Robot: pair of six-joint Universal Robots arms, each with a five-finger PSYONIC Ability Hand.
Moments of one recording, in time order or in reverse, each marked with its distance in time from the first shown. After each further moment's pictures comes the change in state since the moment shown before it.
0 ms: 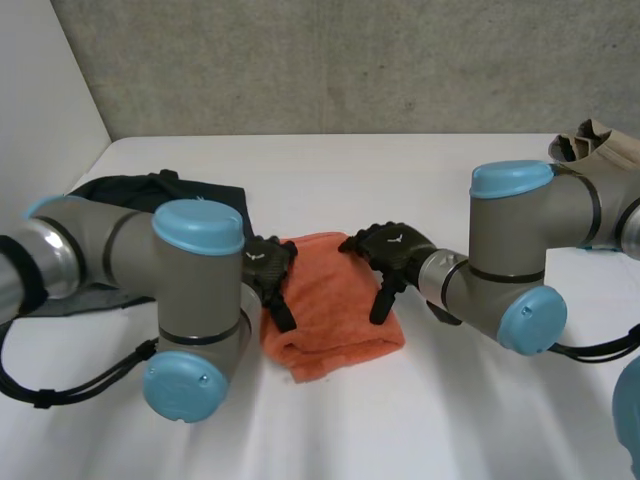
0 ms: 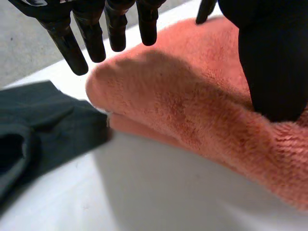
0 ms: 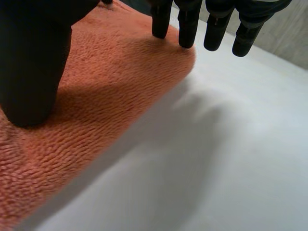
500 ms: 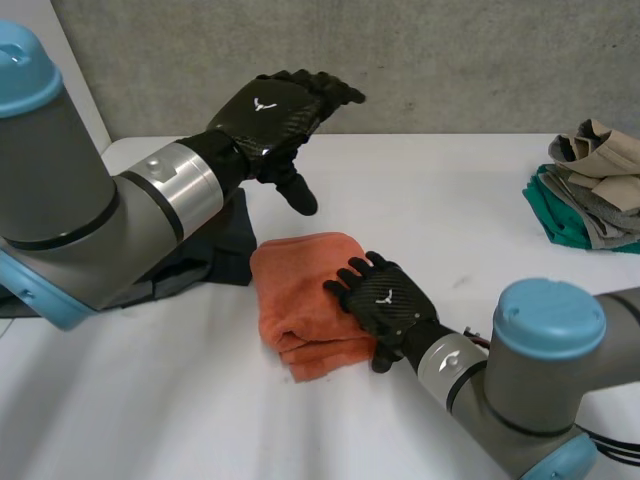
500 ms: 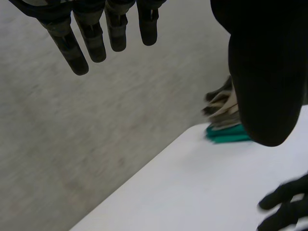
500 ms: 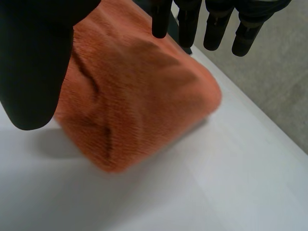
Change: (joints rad) left arm 0.148 0.354 0.042 0.070 0.607 0.050; right arm 0.076 -0.334 0.736 -0.603 0.016 -0.193; left_hand 0.000 0.000 0.000 0.000 0.000; right_hand 0.000 0.000 0.000 0.000 0.000
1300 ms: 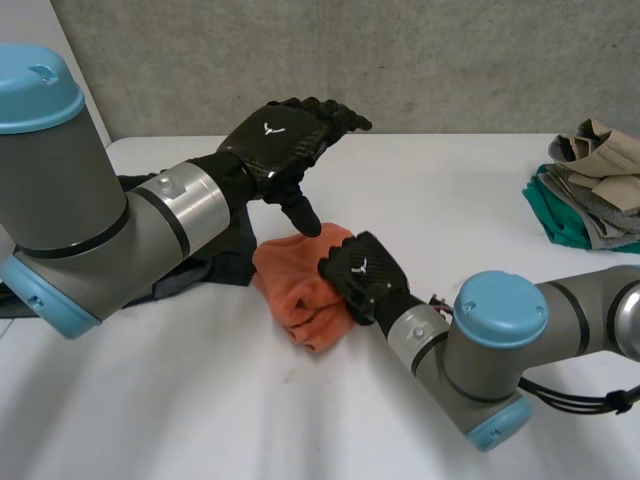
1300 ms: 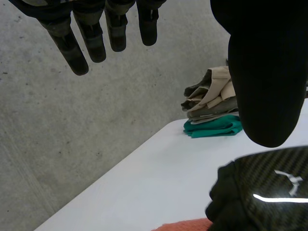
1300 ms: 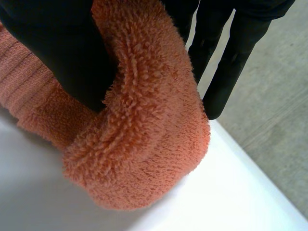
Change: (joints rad) left arm 0.001 -0.027 -0.014 -0.024 0.043 -0.003; right arm 0.037 0.190 -0.189 -0.189 -0.001 0.011; left_hand 0.000 0.000 0.000 0.000 0.000; right_hand 0.756 0.917 0.935 0.973 0.850
